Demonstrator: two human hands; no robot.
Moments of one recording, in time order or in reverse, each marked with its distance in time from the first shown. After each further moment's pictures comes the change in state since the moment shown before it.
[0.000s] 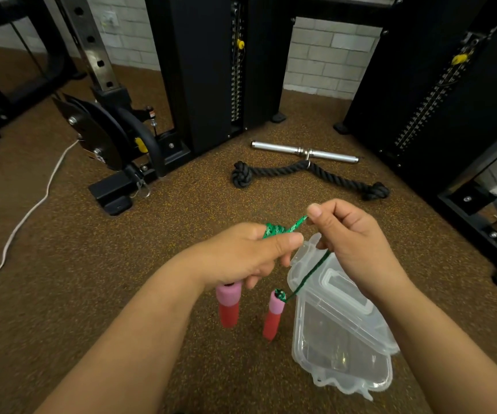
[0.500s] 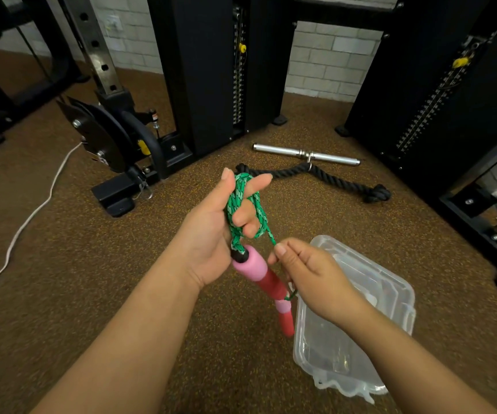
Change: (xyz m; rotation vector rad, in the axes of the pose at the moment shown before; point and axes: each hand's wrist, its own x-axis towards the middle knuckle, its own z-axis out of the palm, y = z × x) left_hand -0.001 0.005 -0.011 -0.843 0.278 0.232; right_hand -0.017 0.037 0.028 -0.309 -0.234 -0.004
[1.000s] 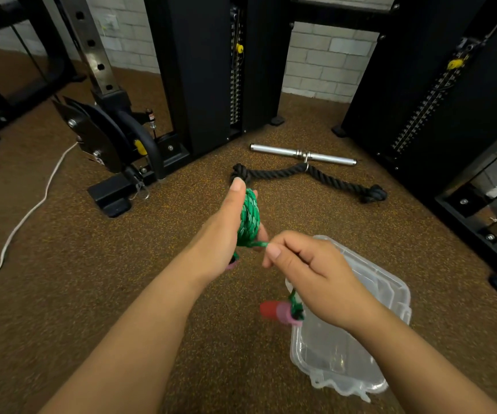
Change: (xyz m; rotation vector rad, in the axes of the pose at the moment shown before) left_hand -0.005 -0.009 -0.001 0.790 0.113 -0.078; right_hand -0.009 -0.035 -0.011 -0.056 -0.019 -0.260
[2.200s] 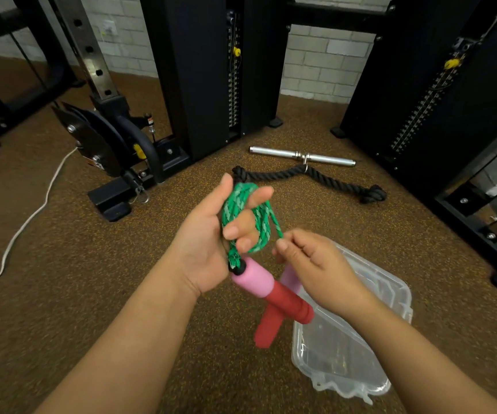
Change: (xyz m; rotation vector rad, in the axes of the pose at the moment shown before) left_hand 0.004 0.009 -0.004 -0.910 -0.266 0.030; right_hand 0.009 0.043 -0.001 -0.129 0.073 0.098
